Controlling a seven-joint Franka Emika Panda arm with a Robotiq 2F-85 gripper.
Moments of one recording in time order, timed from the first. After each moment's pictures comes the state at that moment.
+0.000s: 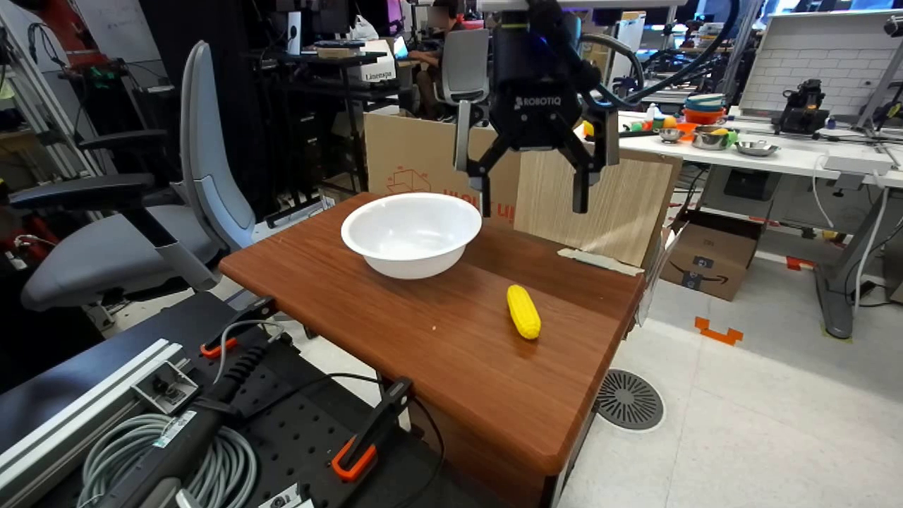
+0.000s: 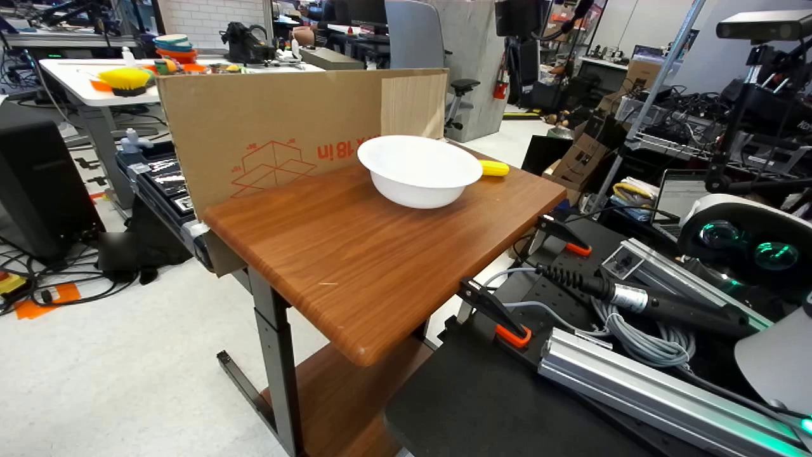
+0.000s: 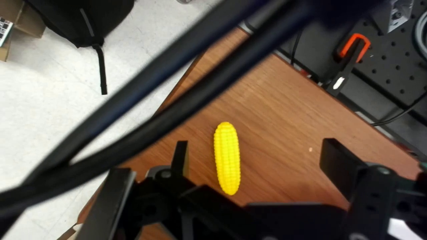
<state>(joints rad) -0.13 0.26 -0.13 -2.03 -0.30 2.08 -0.78</state>
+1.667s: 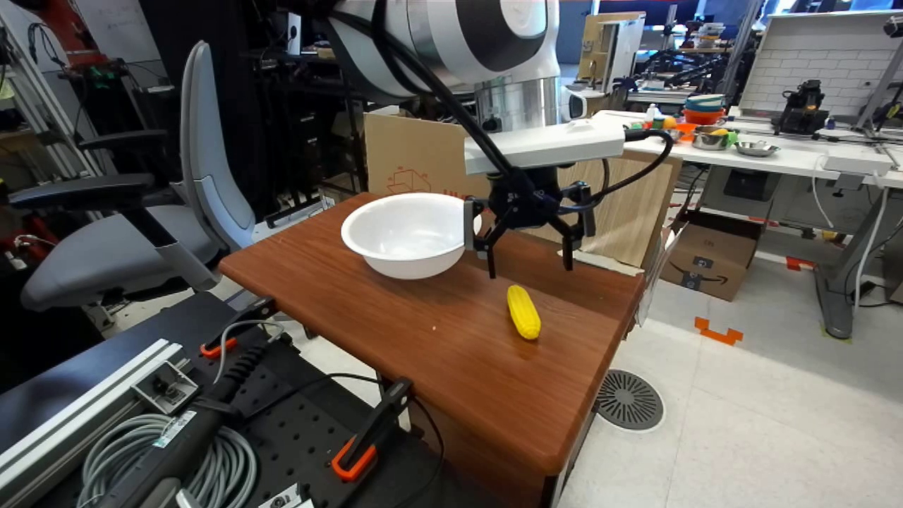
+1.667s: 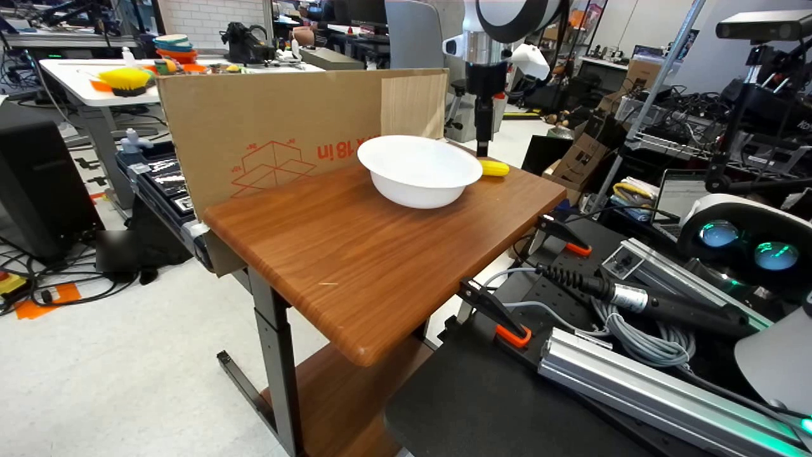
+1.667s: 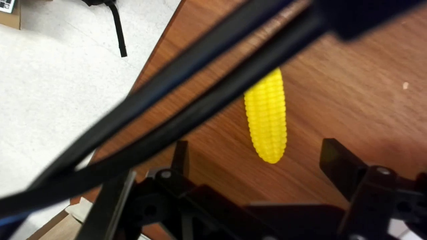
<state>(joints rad) -0.16 0.44 -0.08 -2.08 -0.33 2.46 -0.59</state>
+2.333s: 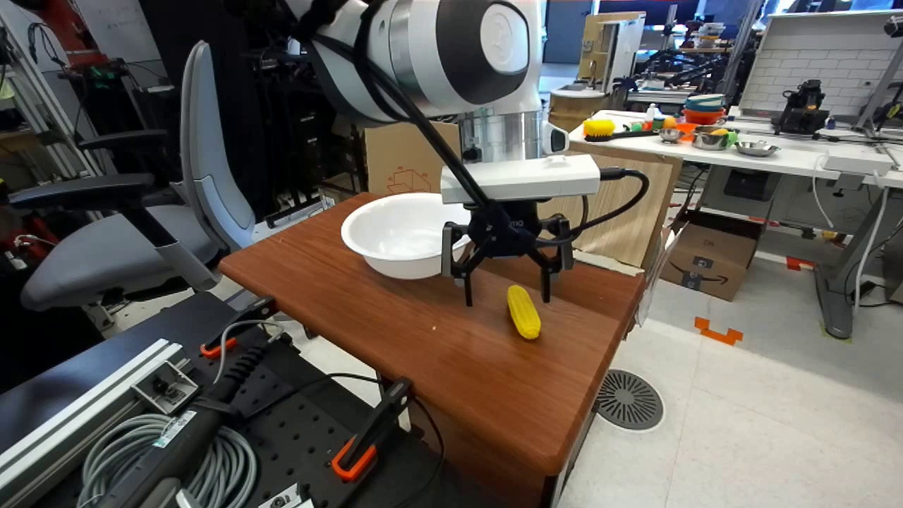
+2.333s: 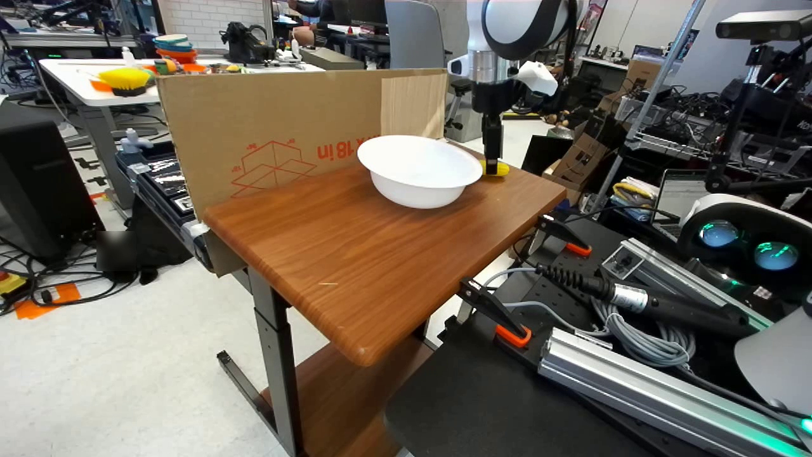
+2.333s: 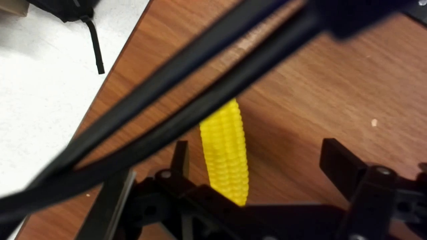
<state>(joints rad) -0.16 0.44 -0.08 -2.15 -0.33 2.46 -0.57</state>
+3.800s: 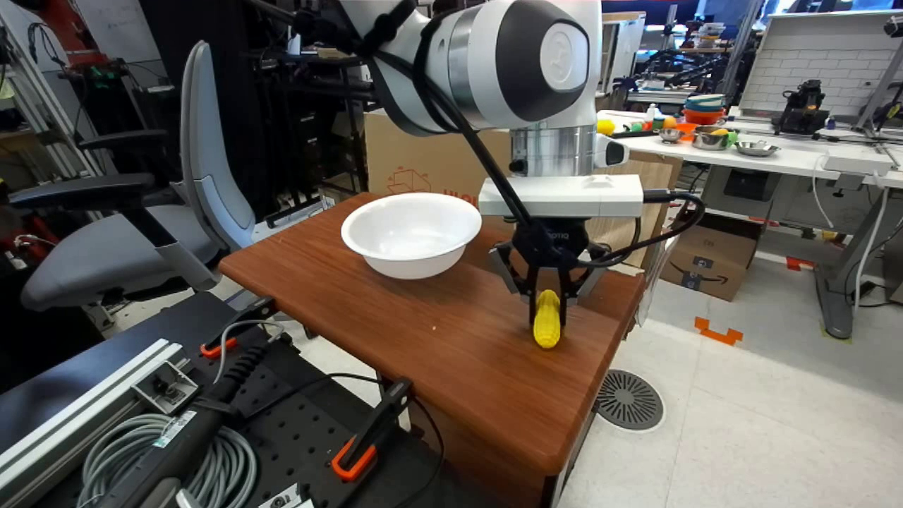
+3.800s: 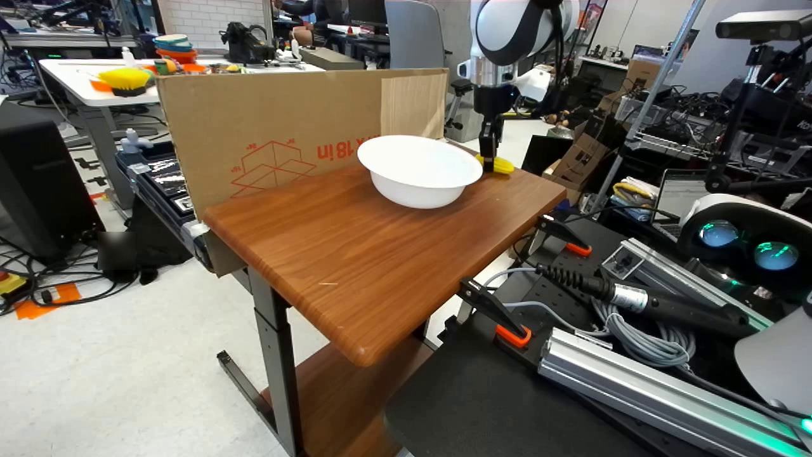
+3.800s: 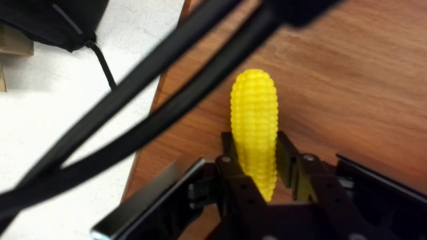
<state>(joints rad) -0.21 0.54 -0.09 -2.01 -0.27 2.44 -0.47</state>
